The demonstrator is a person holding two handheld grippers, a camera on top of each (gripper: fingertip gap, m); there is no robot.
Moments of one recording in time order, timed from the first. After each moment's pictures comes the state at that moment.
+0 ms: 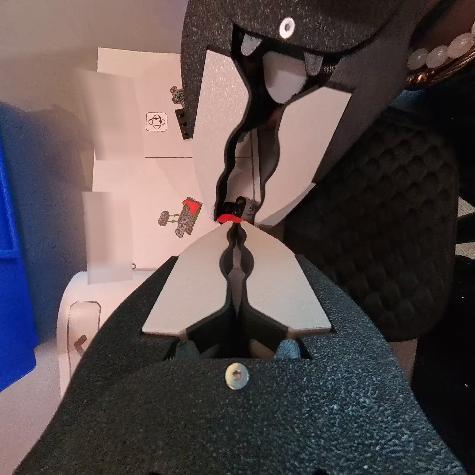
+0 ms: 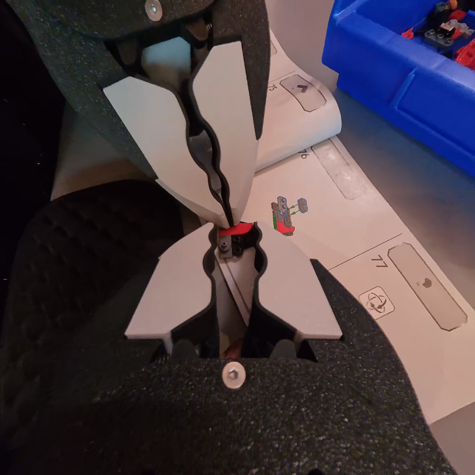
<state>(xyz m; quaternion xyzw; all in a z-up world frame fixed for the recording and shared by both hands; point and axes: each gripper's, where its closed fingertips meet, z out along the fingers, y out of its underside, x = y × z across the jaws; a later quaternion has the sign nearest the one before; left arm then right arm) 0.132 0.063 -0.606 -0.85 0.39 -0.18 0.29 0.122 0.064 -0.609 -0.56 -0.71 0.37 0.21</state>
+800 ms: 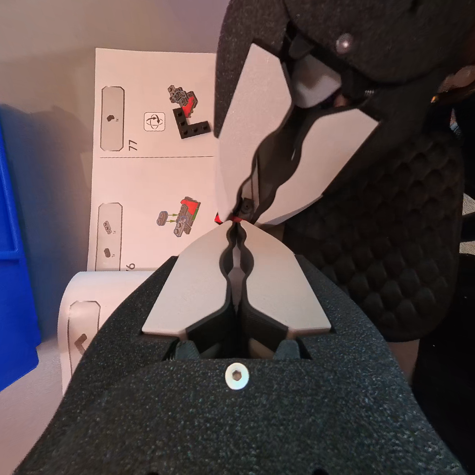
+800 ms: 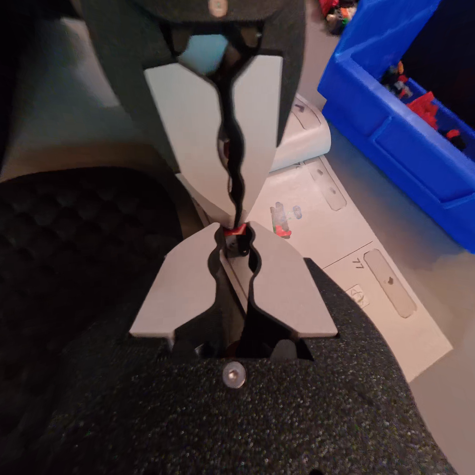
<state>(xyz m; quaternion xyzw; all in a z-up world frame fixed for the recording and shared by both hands) 0.133 0.063 -0.606 -0.85 0.39 -0.17 0.29 0.123 0.063 -0.606 -0.53 -0.73 0.30 0.30</state>
